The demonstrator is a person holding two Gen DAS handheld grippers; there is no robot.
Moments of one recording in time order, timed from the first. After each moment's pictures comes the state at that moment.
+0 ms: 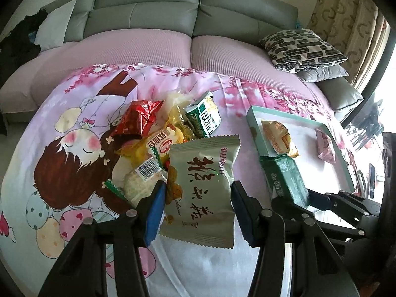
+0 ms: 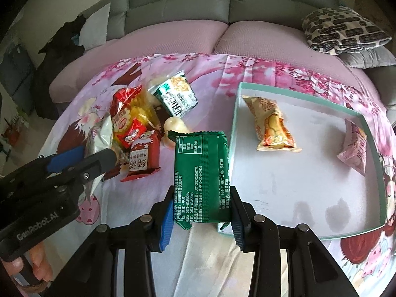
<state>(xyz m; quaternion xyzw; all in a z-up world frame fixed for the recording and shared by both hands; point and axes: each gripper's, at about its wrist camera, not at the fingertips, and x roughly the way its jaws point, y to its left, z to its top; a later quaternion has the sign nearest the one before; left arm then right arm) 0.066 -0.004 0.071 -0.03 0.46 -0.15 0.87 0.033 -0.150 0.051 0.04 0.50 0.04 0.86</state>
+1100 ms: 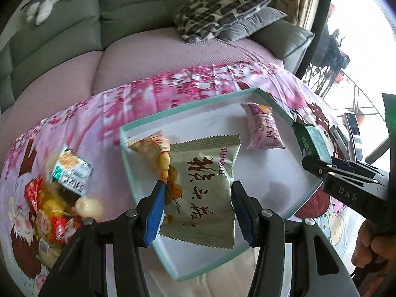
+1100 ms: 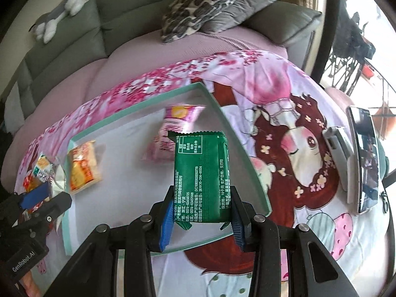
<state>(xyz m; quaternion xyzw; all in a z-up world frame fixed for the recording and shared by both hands) 0.077 -0.211 0.080 0.12 0.46 -0.29 0.83 -0.007 -0.383 0.050 0.17 0.46 -0.19 0.85</state>
